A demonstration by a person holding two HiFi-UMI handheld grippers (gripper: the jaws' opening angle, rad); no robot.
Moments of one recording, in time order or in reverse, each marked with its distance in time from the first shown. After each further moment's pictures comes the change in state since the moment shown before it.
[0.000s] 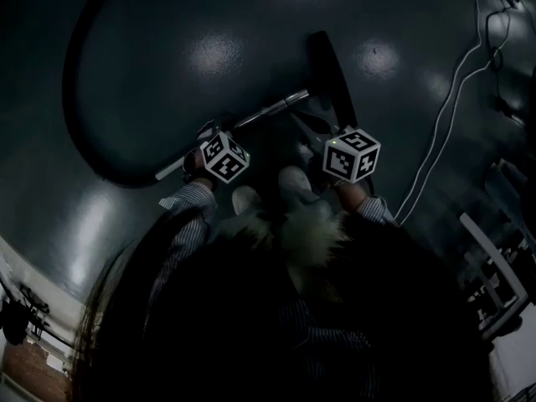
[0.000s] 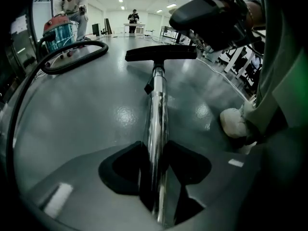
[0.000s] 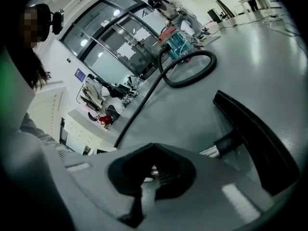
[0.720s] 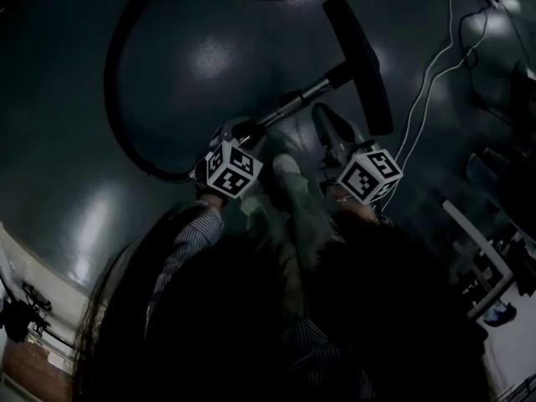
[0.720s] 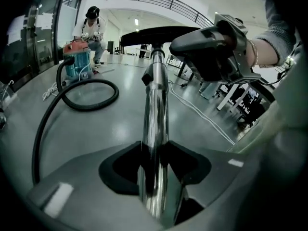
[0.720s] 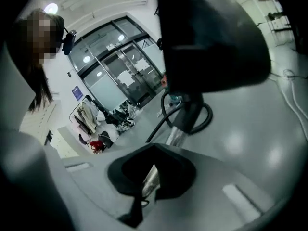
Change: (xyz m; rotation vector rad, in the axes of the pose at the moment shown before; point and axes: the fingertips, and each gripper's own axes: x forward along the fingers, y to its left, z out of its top) left arm -0.205 -0.014 0.139 -0.138 -0.256 -0.025; right arm -0.139 0.116 0.160 0.003 -0.324 -0.132
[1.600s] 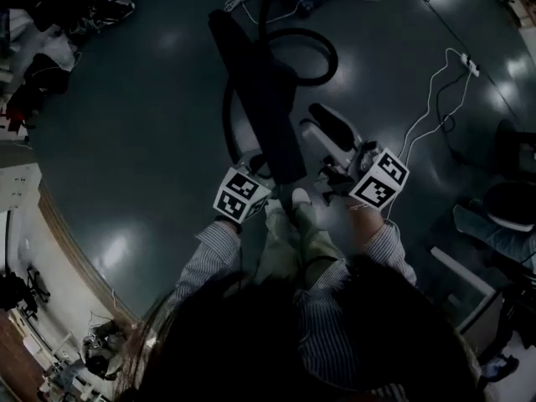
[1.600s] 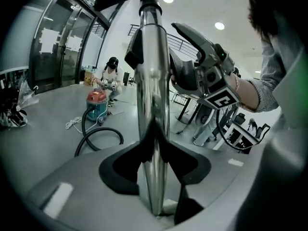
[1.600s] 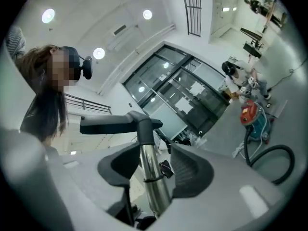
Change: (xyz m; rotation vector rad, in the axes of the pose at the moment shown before) left arm -0.378 -0.071 0.231 -0.173 -0.382 0.052; right arm -0.167 0.392 0.298 -0.125 -0.261 0.669
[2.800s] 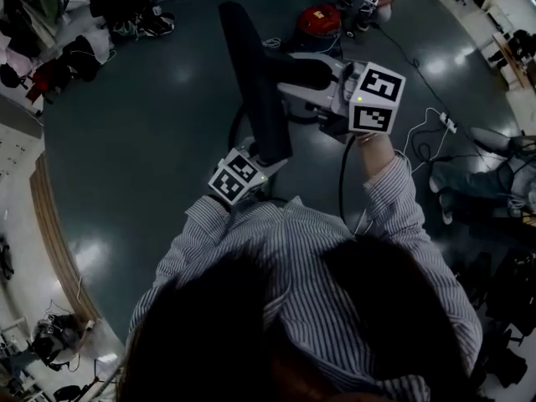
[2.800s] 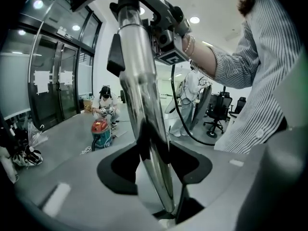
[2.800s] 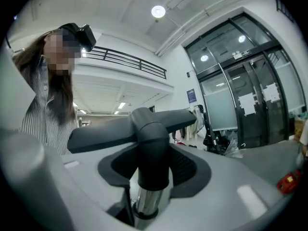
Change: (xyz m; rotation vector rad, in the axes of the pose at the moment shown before) left arm -0.128 -0.107 0.111 0.240 -0.109 0.094; right arm 0.058 0.256 0.108 -0.501 0.437 0.528
